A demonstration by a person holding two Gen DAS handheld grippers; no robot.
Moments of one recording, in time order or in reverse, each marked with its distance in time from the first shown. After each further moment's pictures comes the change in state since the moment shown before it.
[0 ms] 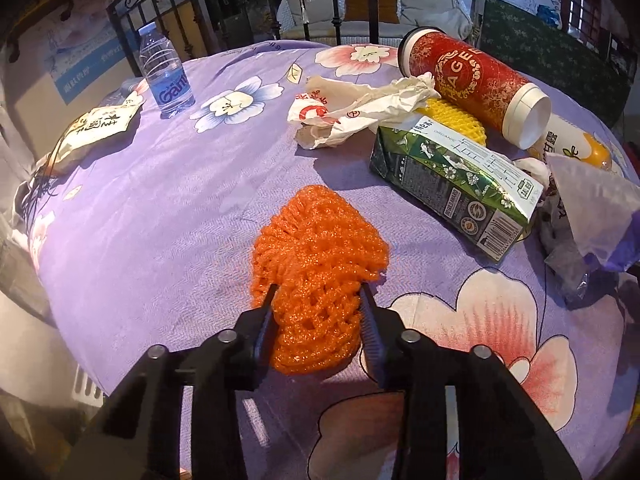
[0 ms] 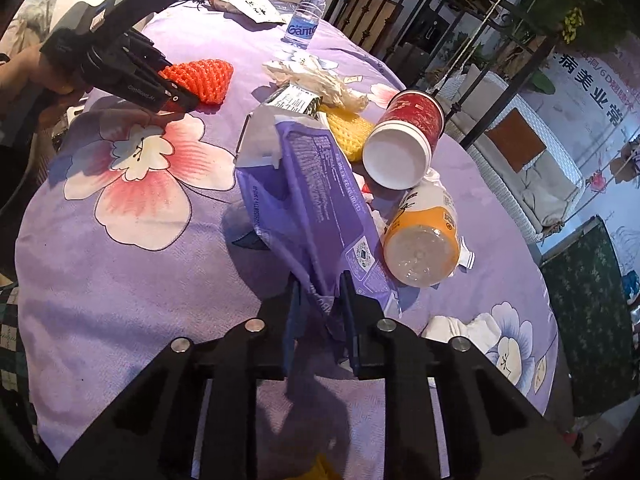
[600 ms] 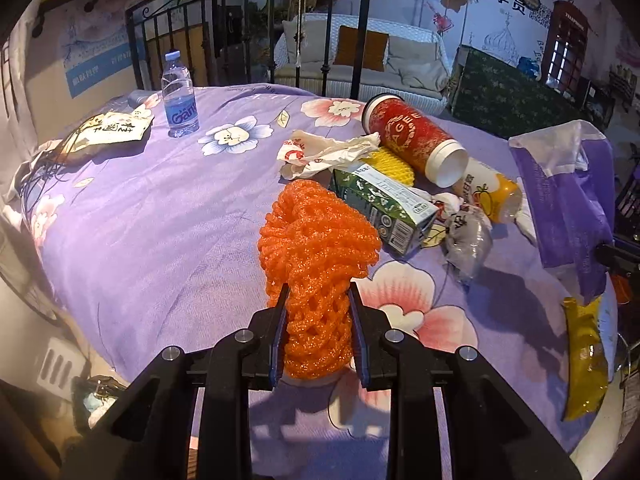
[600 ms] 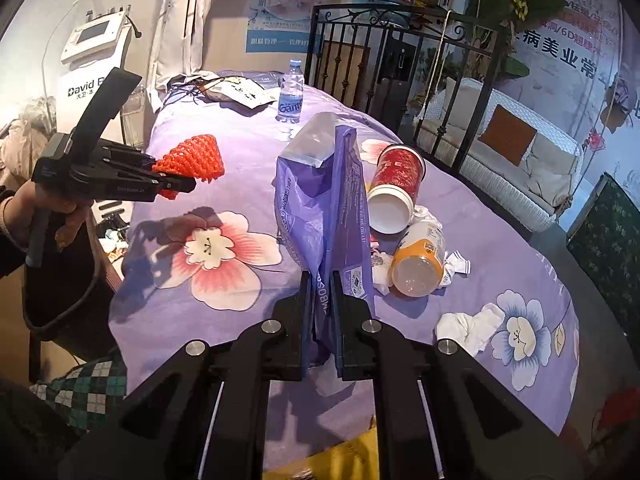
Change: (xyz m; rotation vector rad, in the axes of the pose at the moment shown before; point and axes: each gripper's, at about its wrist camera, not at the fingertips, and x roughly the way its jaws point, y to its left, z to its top) left arm -0.091 0.001 -0.035 -0.088 -0.151 -0.134; right arm -0.097 -0.002 0.004 0.248 -0.198 0.106
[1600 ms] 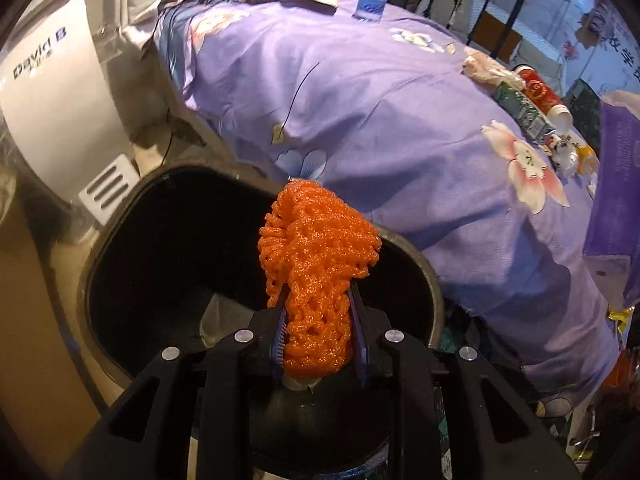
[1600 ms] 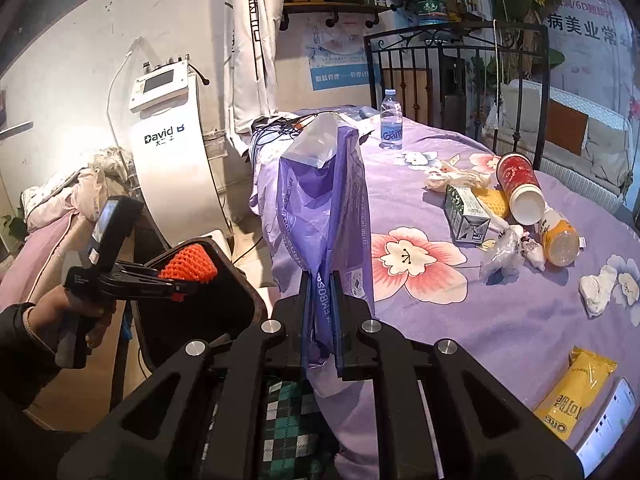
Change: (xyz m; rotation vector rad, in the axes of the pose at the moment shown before) left arm -0.086 0.114 -0.196 -0.444 0.240 0.211; right arm -0.044 0.145 -0.028 0.117 -0.129 0.283
